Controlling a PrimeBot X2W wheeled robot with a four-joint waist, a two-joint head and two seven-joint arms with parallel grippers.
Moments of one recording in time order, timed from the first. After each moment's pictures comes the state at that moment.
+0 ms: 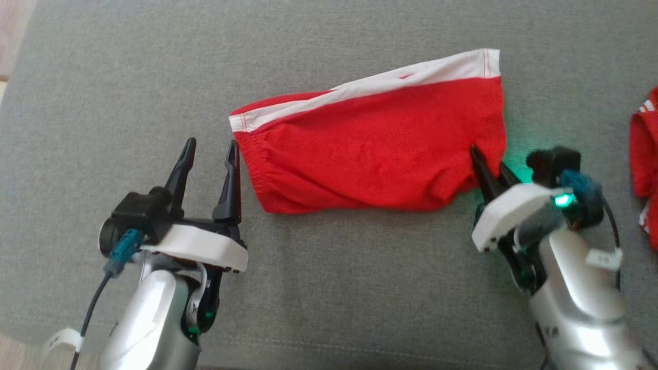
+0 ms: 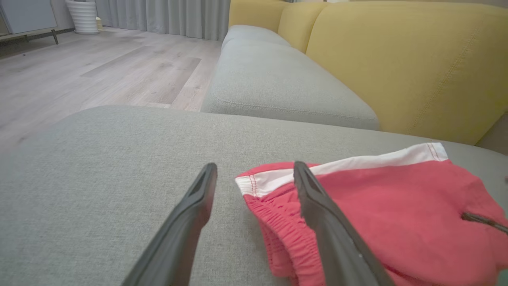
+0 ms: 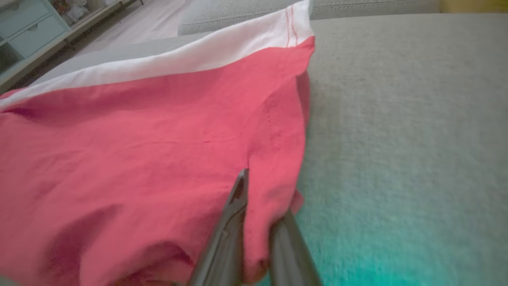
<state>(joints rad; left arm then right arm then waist) -0.25 0.12 -0.33 0.18 -0.33 0.08 -0.25 -0.43 -0.12 0.20 0.54 0.26 0.12 0.06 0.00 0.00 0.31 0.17</state>
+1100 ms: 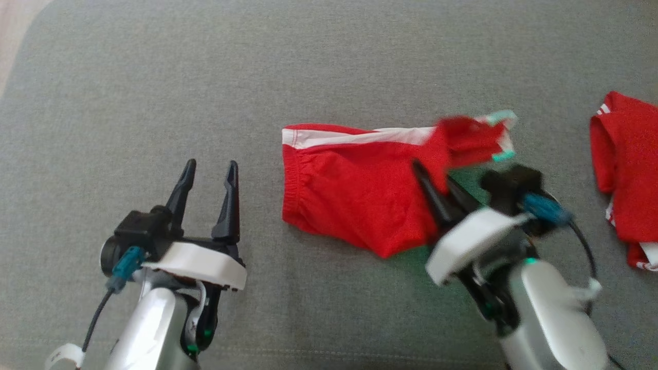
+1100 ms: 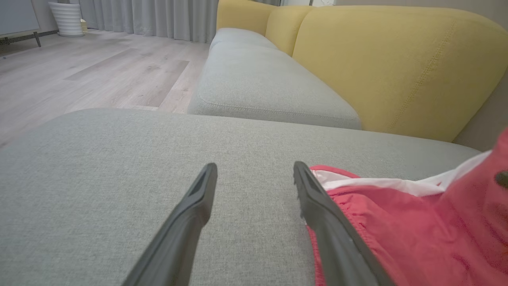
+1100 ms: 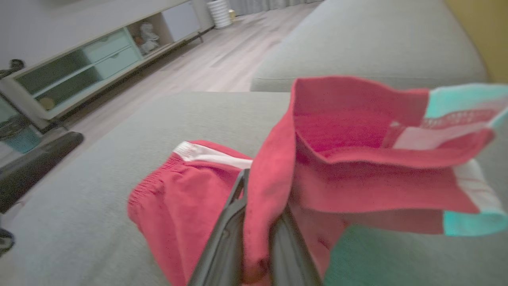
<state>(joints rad) -0.19 0.12 -0.32 0.18 -0.32 0.07 -0.25 -0.20 -0.05 0.28 0.03 0.23 0.12 0.25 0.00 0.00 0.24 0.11</state>
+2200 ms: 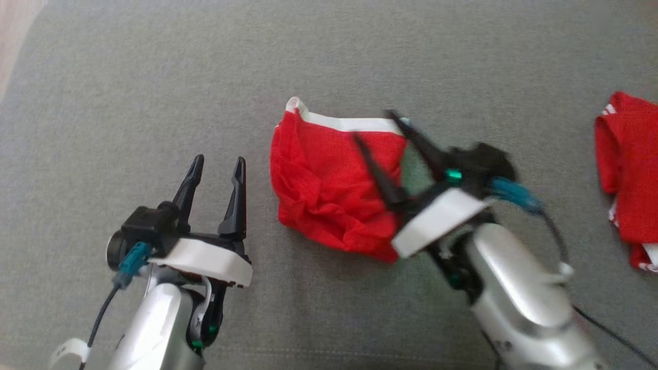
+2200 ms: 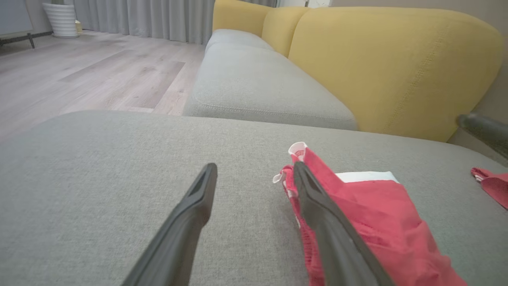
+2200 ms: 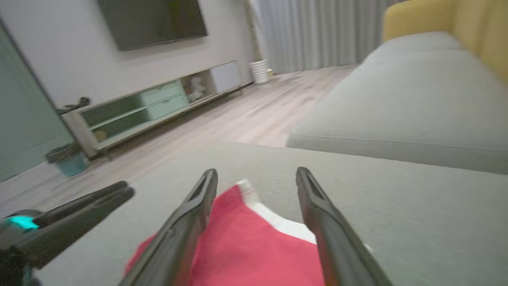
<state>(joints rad) -0.21 0.10 -0.31 0.20 -0.30 0.04 -0.25 -0.46 -0.07 0.54 0.29 0.35 0.12 -0.08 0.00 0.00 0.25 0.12</state>
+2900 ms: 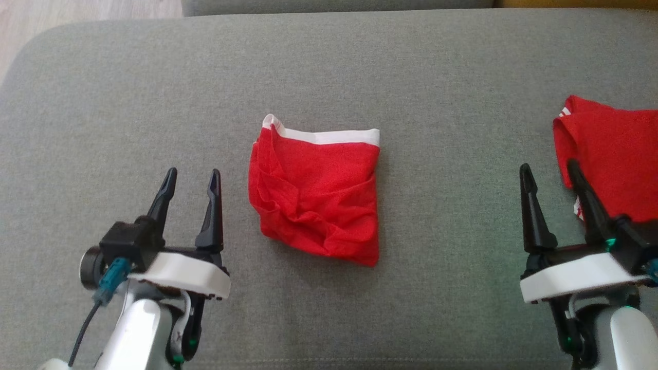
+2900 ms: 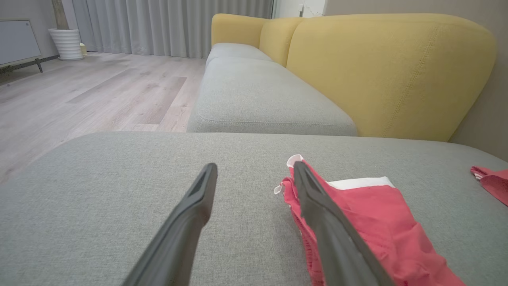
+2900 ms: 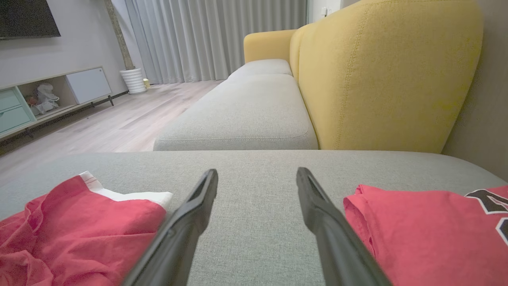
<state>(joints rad) -0.15 0.15 -0.28 0.14 -0.28 0.09 -0.24 -0.01 -0.06 -0.01 -0.11 0.13 0.12 0.02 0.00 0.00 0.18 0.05</state>
